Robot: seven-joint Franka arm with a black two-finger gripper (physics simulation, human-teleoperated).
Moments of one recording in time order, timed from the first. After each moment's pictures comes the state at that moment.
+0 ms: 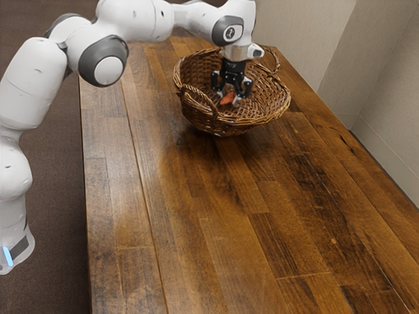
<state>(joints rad) 0.39 0.46 0.03 -1.25 -0.13 1.79 -0.45</state>
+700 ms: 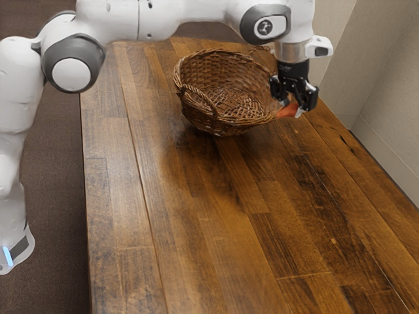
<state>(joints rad) -0.05 0.28 0.03 -1.22 -0.12 1.82 -0.47</state>
